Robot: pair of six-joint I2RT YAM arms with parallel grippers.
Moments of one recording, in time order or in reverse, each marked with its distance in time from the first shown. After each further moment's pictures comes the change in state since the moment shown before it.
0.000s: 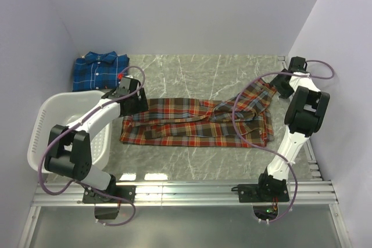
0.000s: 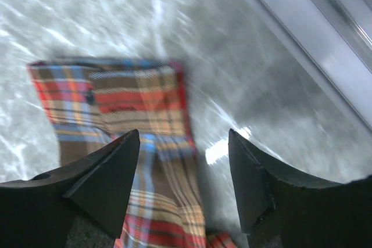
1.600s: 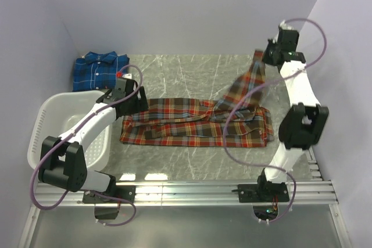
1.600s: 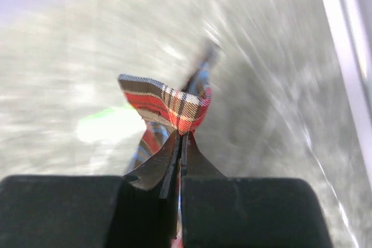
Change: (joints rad) left arm -0.001 -0.106 -0.034 0.009 0.066 0.013; right arm 0.208 -0.204 0.148 -0.055 -0.023 -0.283
